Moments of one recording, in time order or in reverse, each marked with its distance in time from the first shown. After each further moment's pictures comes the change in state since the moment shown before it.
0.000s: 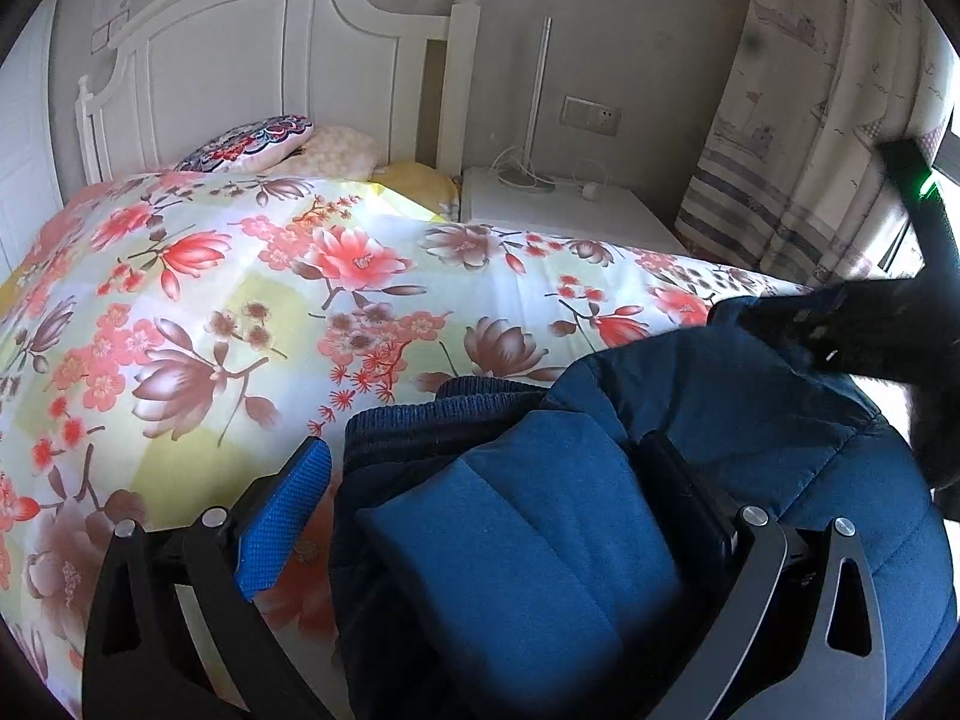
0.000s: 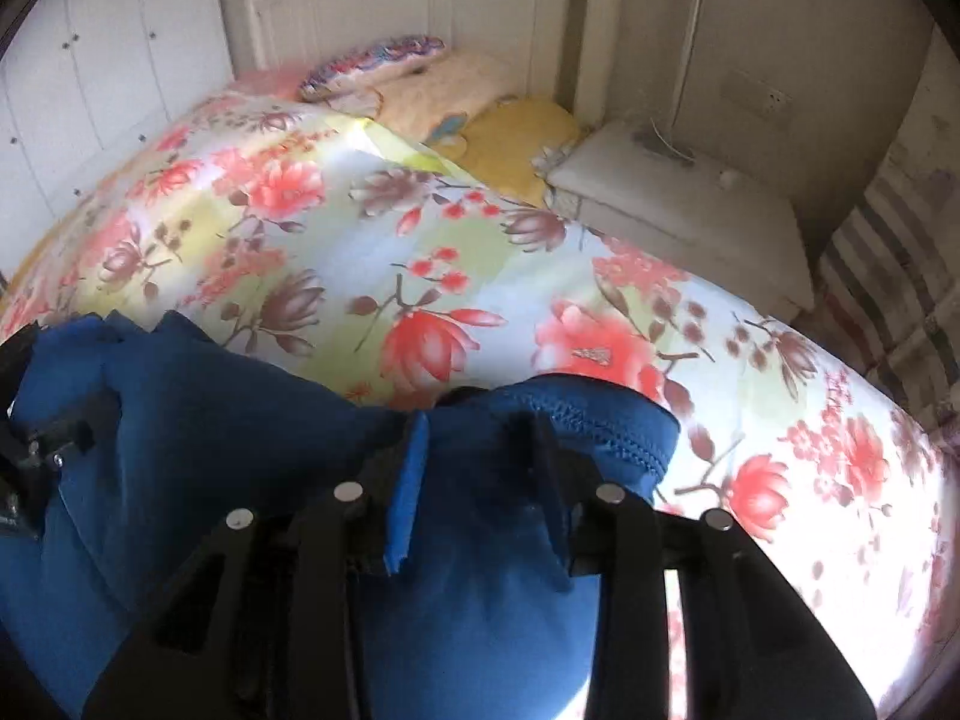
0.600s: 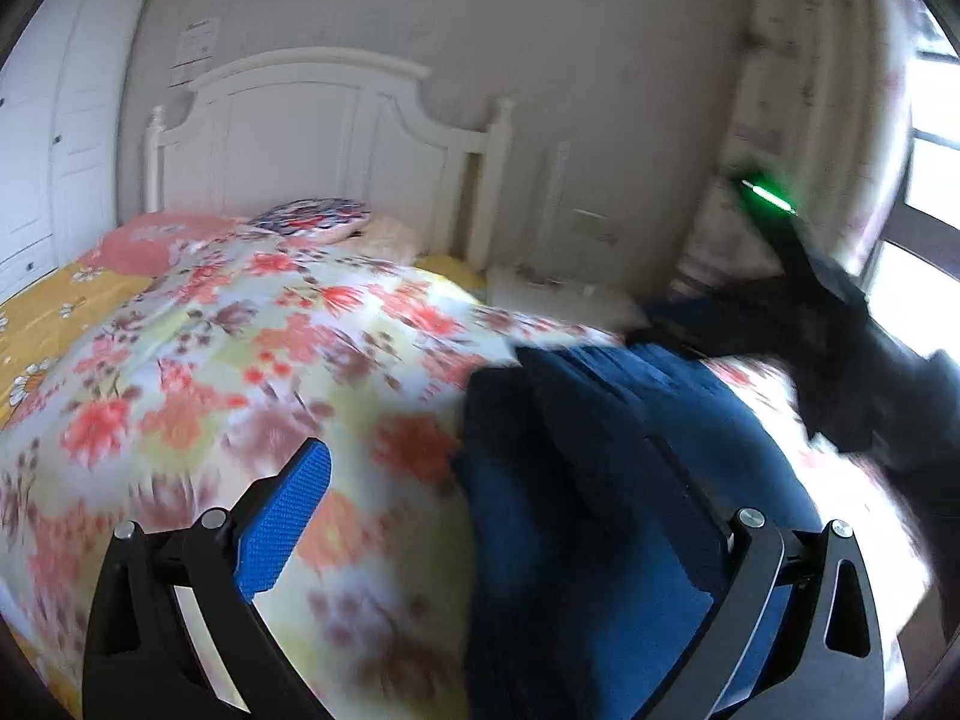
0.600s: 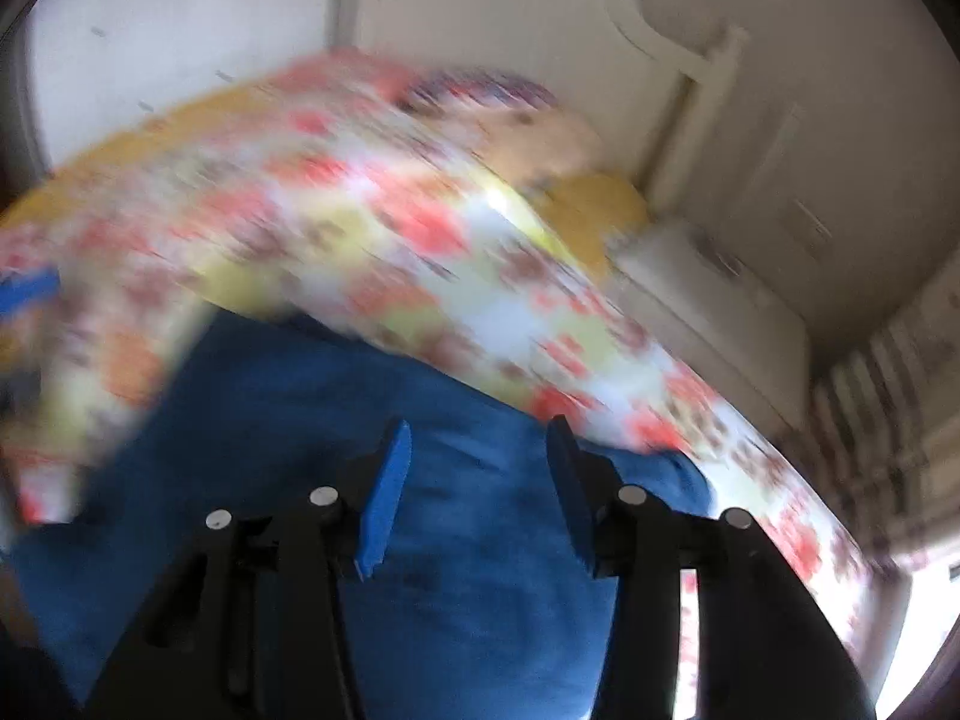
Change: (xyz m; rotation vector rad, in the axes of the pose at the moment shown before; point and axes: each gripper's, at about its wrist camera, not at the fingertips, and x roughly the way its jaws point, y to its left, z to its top) left arm -0.200 0.012 -0.088 -0.059 -0.236 -0.011; right arm -0.082 0.108 0.012 -0.309 -0.118 0.156
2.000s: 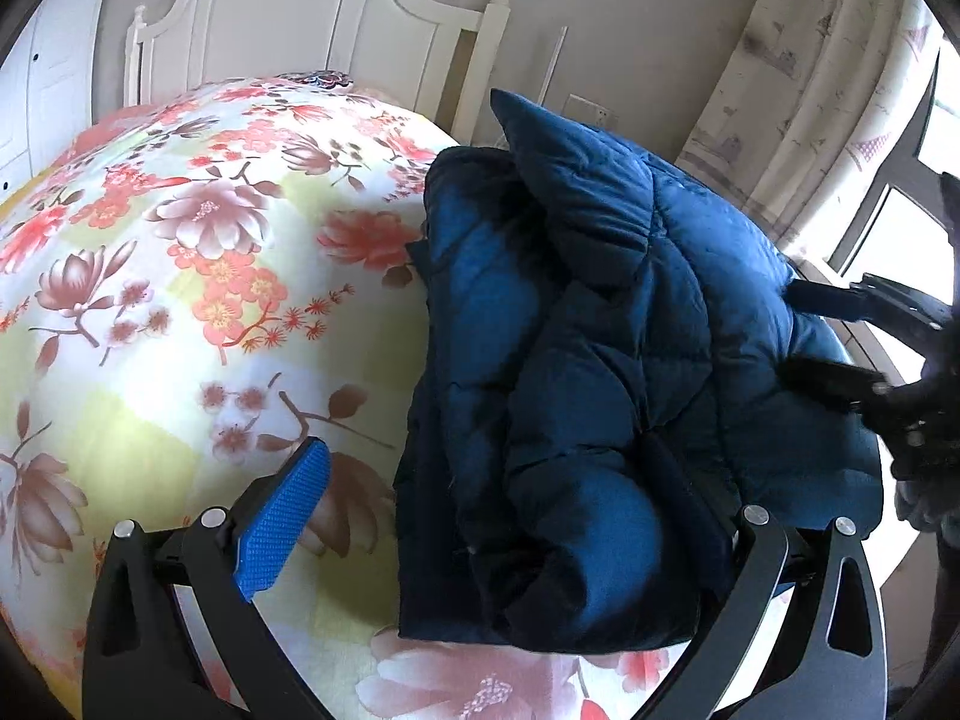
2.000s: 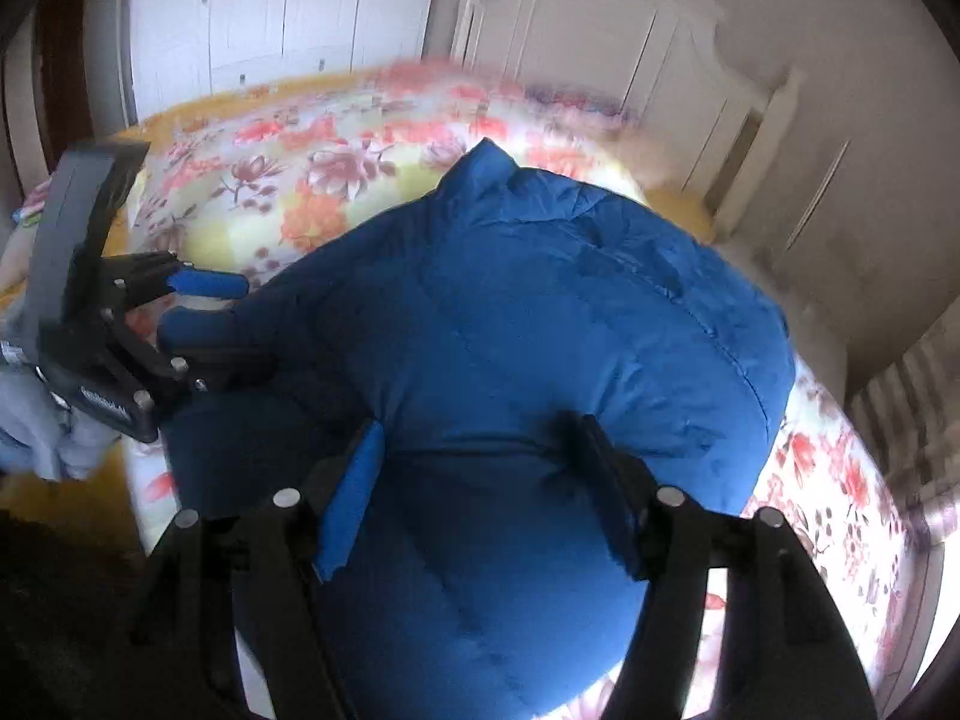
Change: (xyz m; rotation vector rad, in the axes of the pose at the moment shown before) left arm 0.052 -0.003 -0.076 -0.082 0.246 -0.030; right arm -0.057 0.078 -0.134 -0.052 -0.079 0.015
